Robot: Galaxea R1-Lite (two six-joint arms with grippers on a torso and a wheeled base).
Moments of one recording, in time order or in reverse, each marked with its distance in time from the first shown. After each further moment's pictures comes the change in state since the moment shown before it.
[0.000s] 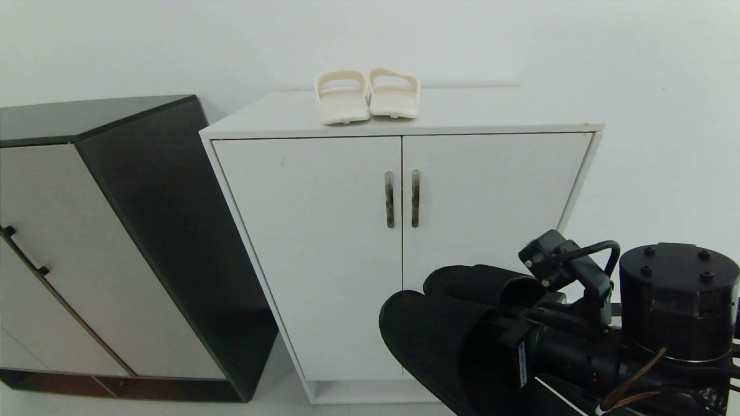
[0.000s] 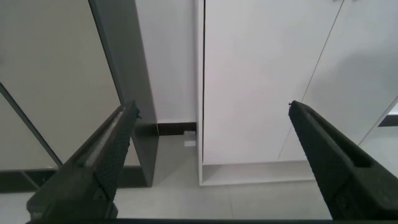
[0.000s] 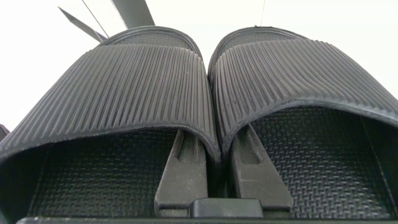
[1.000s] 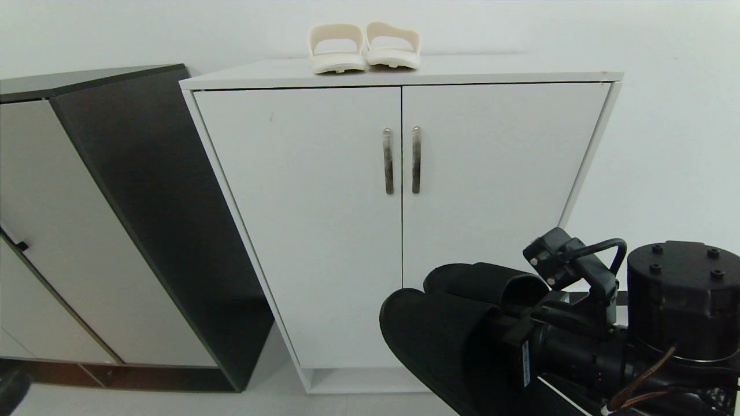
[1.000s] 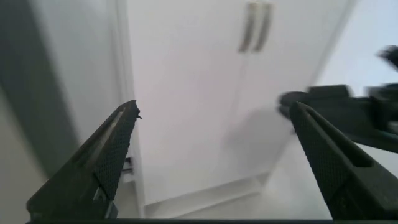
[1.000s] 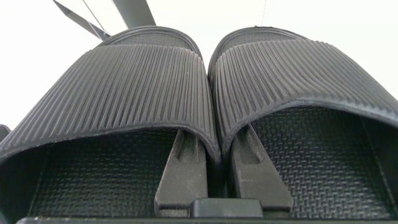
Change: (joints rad) left arm -0.018 0.505 -0.374 -0.195 -0.335 -0.115; right arm 0.002 -0.013 0.001 0.000 0.003 0.000
